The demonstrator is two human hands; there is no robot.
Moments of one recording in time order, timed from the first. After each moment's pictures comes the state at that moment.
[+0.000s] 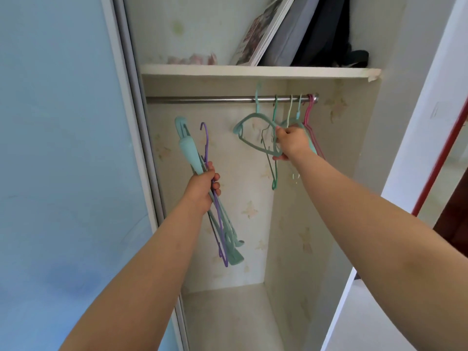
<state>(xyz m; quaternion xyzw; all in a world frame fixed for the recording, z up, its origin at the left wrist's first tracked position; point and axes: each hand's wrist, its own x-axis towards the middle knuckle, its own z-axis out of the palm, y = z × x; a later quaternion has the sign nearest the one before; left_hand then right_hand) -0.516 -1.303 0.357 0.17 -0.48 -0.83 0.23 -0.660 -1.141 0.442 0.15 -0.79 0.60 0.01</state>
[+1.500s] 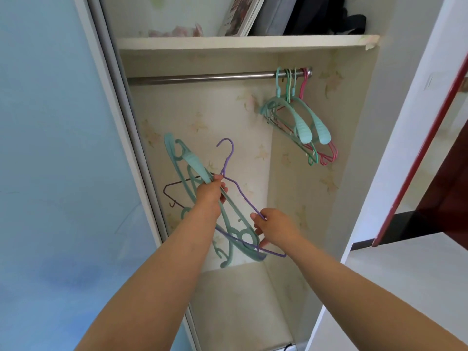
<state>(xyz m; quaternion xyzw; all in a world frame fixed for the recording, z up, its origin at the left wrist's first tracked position) -0.539 -1.280 0.295 0.30 -0.49 -0.78 0.24 -0.542 -1.109 0.261 0.19 -0.89 0.39 -0.15</state>
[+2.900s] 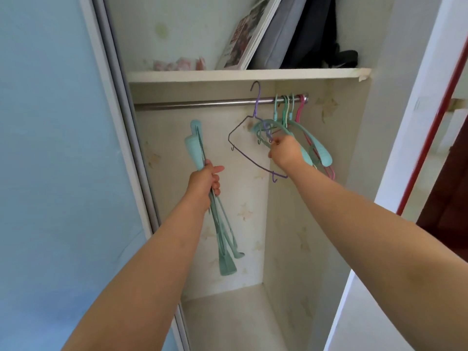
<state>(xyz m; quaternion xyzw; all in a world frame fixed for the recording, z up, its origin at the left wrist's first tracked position) -0.543 -1.309 0.372 0.18 -0.56 -0.78 0.21 -0.663 -1.147 0.426 0.19 -0.87 0.43 0.14</state>
